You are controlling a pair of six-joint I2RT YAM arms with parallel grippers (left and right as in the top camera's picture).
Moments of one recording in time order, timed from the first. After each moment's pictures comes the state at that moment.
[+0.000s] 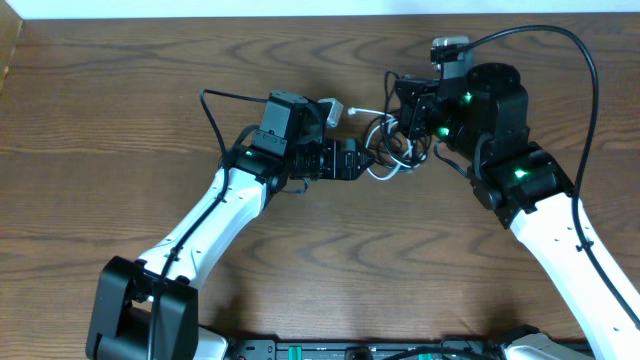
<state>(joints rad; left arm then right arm) -0.40 1.59 1.05 -0.32 0.61 -0.42 0.38 1.34 1.18 -0.23 -0.23 0.39</state>
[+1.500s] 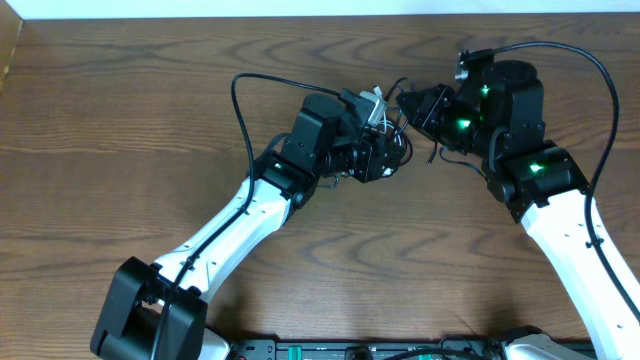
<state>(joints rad) -0.55 1.59 1.05 -0.05 0.50 -0.28 0.30 1.34 1.18 -0.35 -0.42 0.93</state>
